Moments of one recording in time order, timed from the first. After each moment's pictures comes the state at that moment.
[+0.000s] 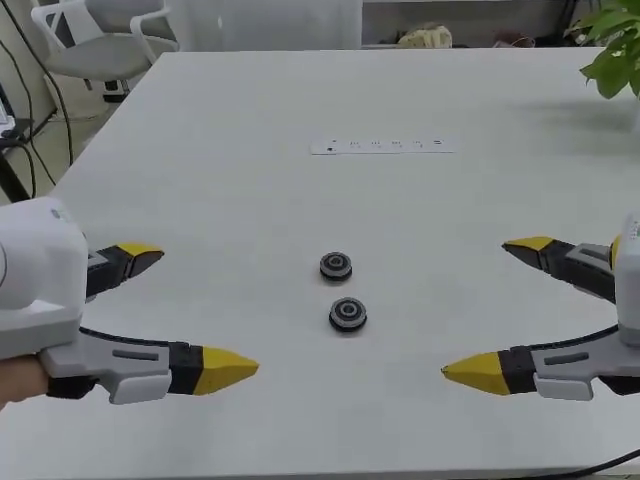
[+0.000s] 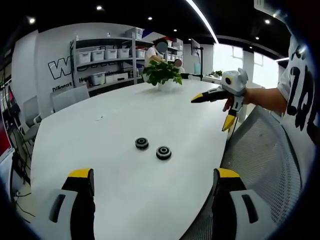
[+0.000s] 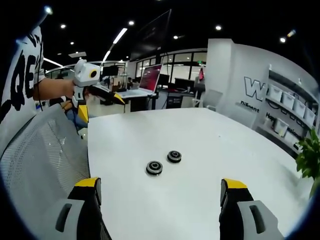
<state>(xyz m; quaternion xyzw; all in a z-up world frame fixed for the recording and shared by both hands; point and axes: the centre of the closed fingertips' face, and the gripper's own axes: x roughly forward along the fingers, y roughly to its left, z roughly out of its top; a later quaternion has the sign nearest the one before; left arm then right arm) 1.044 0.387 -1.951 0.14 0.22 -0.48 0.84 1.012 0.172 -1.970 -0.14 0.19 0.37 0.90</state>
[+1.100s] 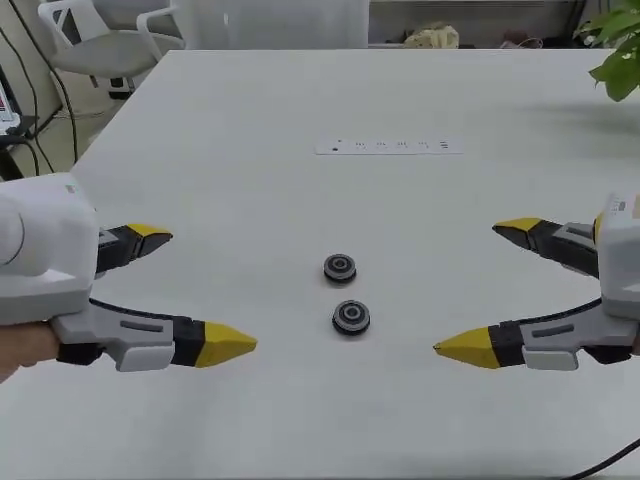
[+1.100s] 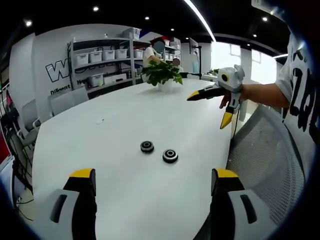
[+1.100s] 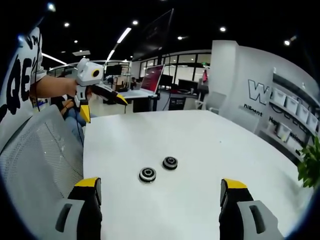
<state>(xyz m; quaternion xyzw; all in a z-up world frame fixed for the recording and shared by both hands) 1.069 0.384 -1.947 0.15 0.21 -0.48 0.84 1.040 0.177 -1.963 -0.16 0.19 0.39 0.89</state>
